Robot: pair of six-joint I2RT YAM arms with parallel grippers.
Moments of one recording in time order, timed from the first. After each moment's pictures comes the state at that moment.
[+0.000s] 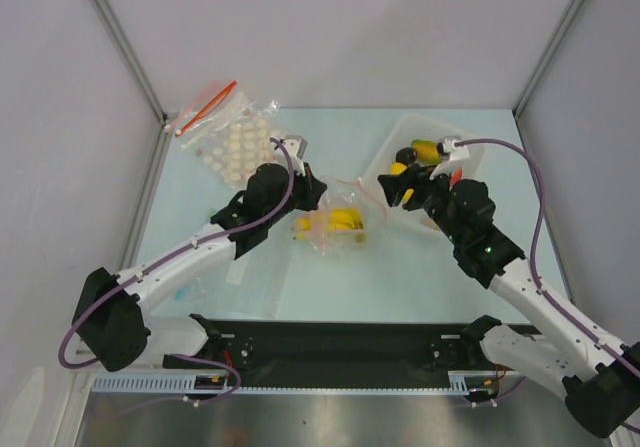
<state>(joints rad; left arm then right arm) -0.70 1.28 0.93 0.04 -0.09 -0.43 0.62 0.91 0.79 0.08 0.07 0.38</state>
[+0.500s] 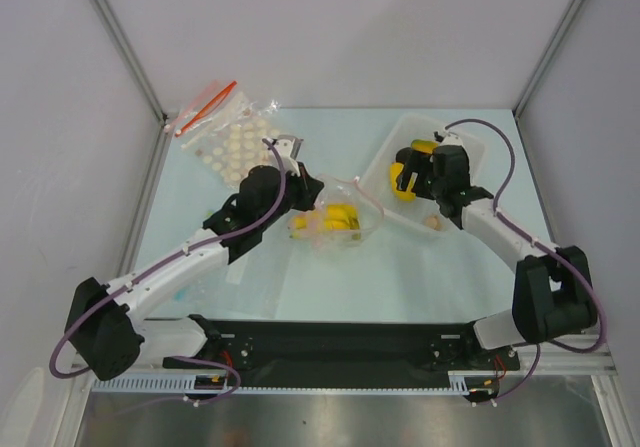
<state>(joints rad) -0.71 1.22 0.91 0.04 -0.10 -0.43 0.27 1.39 0.91 -0.08 0.06 0.46</state>
